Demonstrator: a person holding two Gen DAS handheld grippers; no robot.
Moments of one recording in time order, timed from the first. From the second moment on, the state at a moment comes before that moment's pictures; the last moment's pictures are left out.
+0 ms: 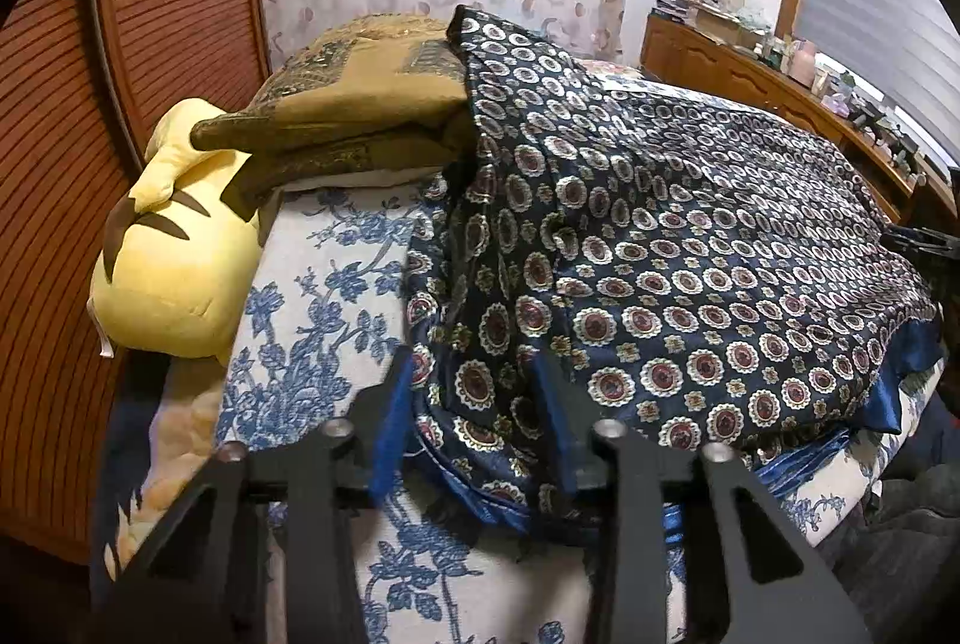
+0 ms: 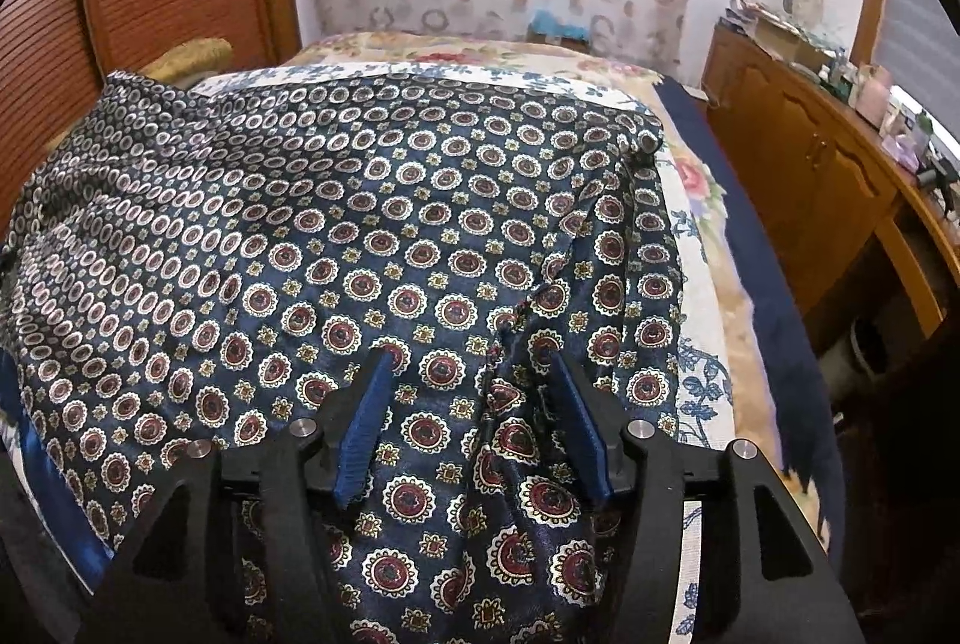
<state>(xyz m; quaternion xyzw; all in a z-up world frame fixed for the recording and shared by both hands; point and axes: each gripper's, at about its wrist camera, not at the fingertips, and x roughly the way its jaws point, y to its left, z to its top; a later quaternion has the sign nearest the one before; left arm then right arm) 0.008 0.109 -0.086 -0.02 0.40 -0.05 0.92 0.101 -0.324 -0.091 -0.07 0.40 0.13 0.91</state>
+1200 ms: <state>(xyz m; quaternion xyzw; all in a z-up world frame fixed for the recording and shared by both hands) 0.040 0.038 0.024 -0.04 0.26 -0.19 0.95 0.102 -0.326 -0.092 -0.06 0.40 0.14 0.90</state>
